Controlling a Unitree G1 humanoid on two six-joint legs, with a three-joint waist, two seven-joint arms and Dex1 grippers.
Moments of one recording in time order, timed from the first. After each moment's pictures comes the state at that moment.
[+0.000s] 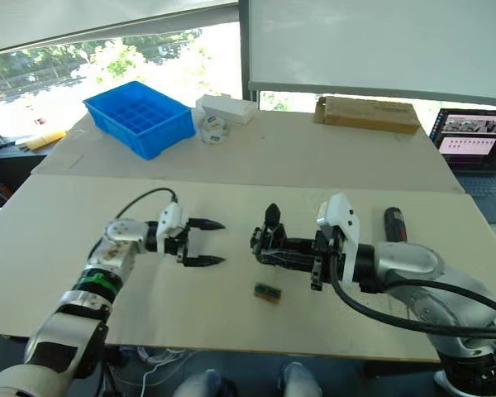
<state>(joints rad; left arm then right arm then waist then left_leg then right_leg) -0.77 0.38 -0.14 0.90 -0.19 -0.31 -1.41 -0.25 -0.75 -0.04 -0.55 0.73 0.62 0.89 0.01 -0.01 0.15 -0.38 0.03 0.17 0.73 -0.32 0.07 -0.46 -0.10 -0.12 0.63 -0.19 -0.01</state>
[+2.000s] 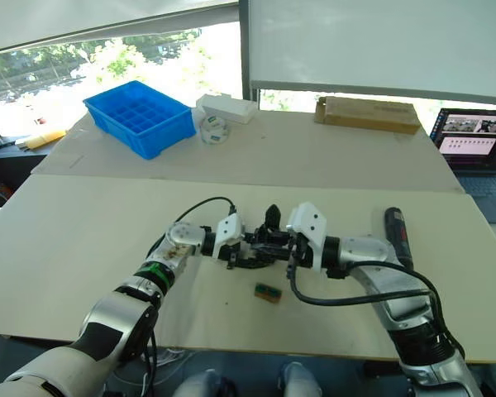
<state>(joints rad) -0.92 0.15 -0.16 1.15 0.02 -0.43 -1.28 -0.39 -0.61 0.16 -0.27 0.39 0.42 0.91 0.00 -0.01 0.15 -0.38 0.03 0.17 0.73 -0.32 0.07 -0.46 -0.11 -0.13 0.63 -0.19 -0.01</state>
